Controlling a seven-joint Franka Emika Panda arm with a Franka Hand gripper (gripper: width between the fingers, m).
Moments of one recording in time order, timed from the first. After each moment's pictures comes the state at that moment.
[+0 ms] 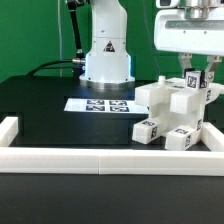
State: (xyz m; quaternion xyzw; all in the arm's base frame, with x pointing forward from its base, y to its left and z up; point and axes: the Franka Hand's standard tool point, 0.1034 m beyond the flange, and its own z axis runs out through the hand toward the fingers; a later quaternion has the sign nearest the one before) arm 0.528 0.124 0.115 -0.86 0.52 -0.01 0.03
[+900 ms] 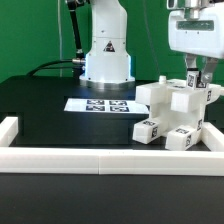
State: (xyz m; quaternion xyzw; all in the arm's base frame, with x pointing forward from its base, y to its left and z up) arm 0.528 0.126 0.115 -0.77 0.64 0.00 0.03
